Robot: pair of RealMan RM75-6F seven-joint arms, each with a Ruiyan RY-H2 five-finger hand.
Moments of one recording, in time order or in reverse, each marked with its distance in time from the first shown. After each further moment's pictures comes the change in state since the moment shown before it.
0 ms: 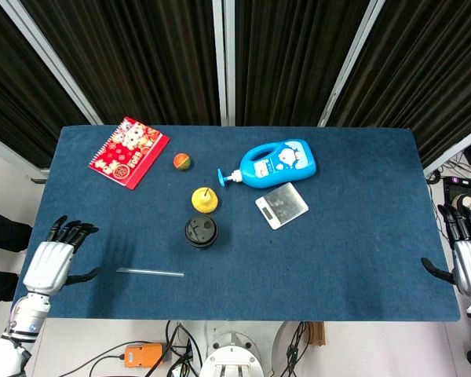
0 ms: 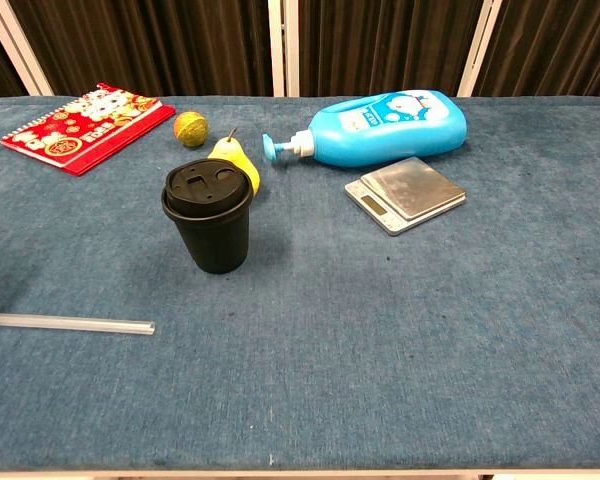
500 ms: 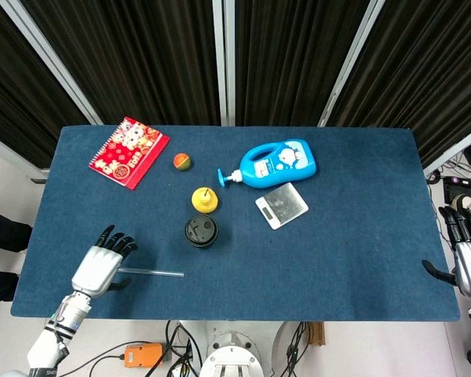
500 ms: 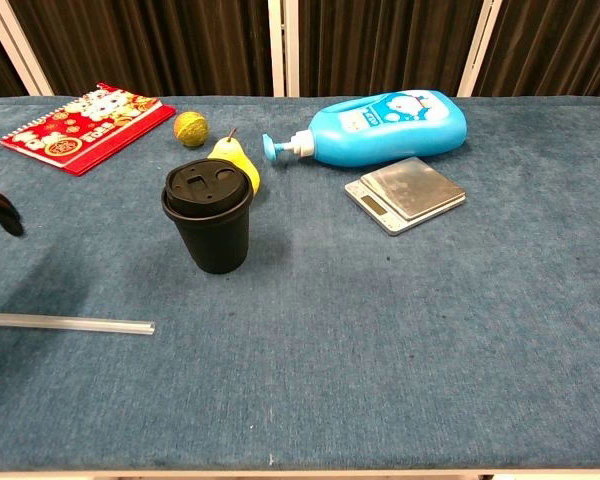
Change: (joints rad) left arm -0.082 -0.119 0.033 -0.036 -0.025 -0.167 0.377; right arm 0.001 -0.003 -0.007 0.020 0.010 -0.025 0.036
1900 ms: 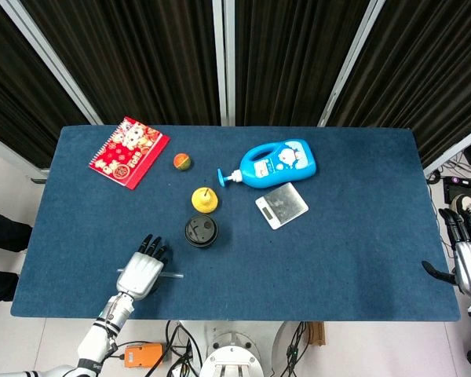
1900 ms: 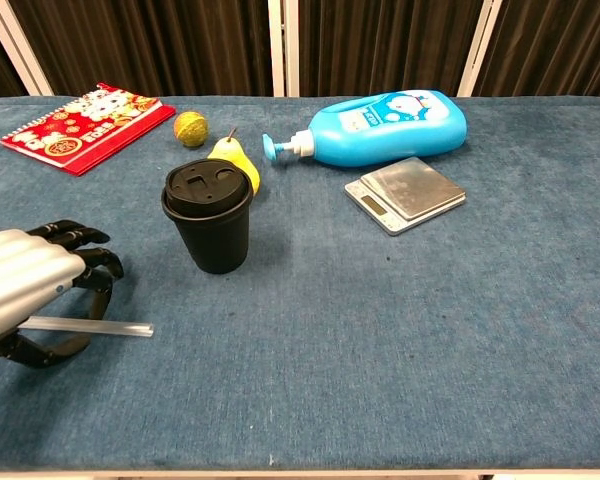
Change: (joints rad) left arm -0.089 -0.228 0.008 -0.014 -0.235 -0.075 0.374; right arm 0.007 -0.019 -0.001 0.042 0.032 -0.042 0.045
